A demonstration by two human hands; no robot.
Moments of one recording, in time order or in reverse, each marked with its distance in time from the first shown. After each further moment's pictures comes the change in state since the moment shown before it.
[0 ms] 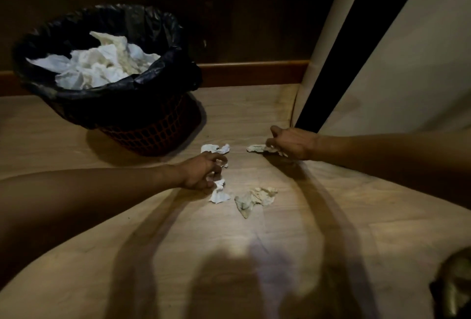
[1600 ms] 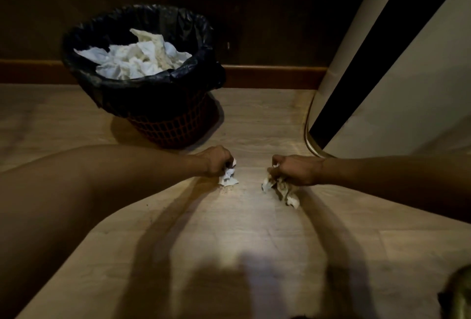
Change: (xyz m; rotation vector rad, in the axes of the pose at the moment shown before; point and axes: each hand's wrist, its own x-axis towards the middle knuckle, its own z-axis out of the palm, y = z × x) left_hand -0.011 0.004 -0.022 -0.227 0.036 -0.339; right_hand -0.022 -0.068 -0.004 0.092 -0.108 -0.258
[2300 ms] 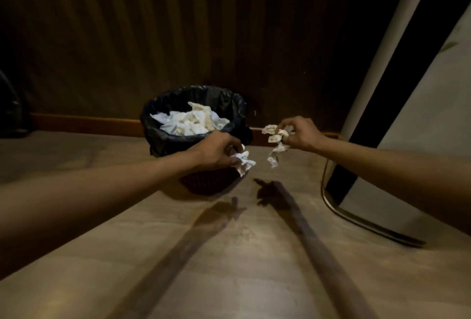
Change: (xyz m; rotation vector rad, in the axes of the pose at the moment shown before) left_hand -0.120 0.029 -0.179 -0.055 0.506 0.015; right_hand 0.003 0.003 -0.198 0.507 0.767 0.428
